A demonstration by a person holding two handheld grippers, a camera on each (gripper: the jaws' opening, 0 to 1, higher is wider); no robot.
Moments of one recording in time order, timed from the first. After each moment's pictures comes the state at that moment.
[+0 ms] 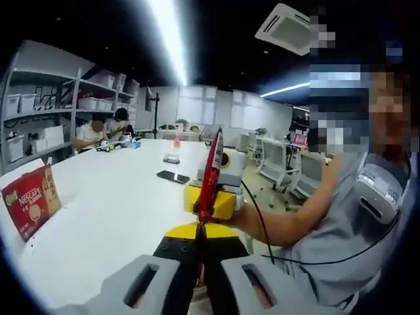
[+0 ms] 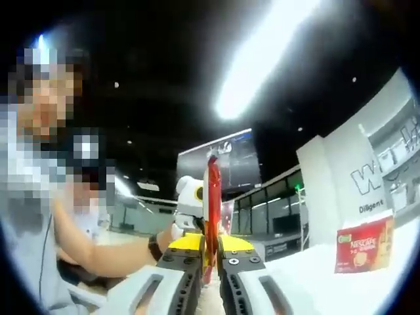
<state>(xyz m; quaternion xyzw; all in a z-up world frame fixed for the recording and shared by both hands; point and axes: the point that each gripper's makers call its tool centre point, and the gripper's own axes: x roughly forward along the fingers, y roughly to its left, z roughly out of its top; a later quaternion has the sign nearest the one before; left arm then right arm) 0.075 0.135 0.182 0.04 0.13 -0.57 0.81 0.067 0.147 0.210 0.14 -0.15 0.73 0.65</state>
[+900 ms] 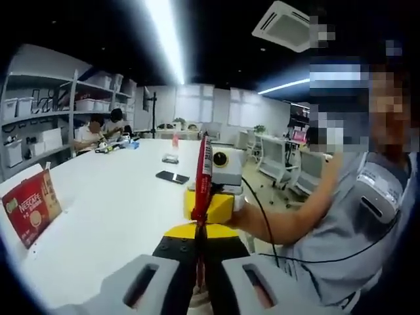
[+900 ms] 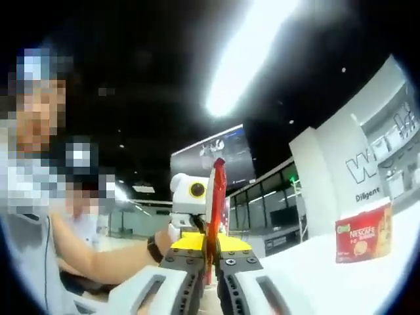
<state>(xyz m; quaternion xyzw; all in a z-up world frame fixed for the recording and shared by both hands) 0.074 0.129 0.187 0.05 0.13 -0.57 0.81 0.062 0.152 0.213 0.16 -0.12 0.72 0.66</state>
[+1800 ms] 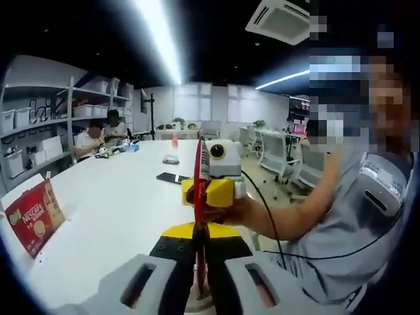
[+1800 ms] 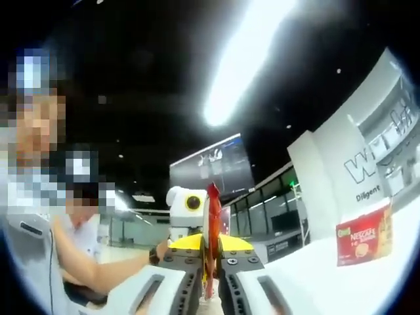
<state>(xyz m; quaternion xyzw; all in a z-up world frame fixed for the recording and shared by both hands) 0.075 0.124 0.191 0.08 0.12 -0.57 0.81 0.078 0.141 0.231 0.19 -0.13 0.72 0.66</state>
